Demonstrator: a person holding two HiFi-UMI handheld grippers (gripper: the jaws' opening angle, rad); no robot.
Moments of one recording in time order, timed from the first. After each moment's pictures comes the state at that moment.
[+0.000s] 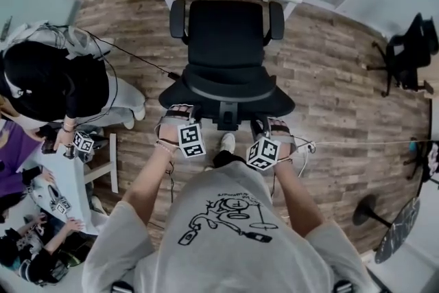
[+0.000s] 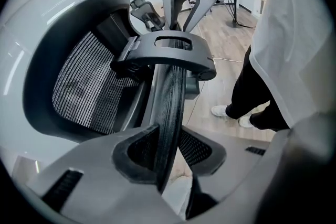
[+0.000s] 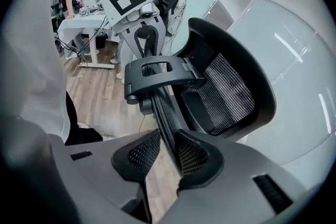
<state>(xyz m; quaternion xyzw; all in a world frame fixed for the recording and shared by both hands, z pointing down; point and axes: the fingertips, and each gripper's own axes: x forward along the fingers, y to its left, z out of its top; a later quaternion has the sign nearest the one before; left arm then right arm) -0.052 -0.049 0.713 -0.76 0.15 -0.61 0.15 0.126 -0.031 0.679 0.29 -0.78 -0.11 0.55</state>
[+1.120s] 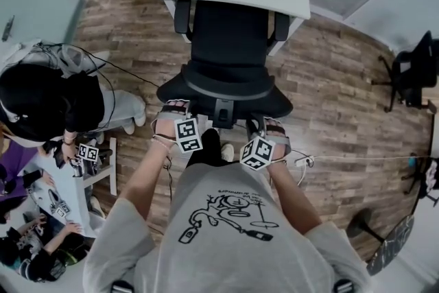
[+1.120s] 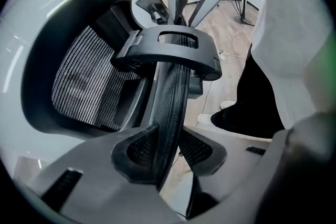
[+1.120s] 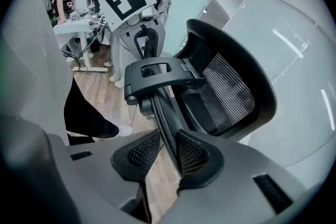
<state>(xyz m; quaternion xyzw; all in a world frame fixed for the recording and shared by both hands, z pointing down) -0.070 -0.147 0.711 -0.74 0.17 -0.64 0.14 0.110 -0.124 0.678 0.29 -0.79 -0.10 0.54</state>
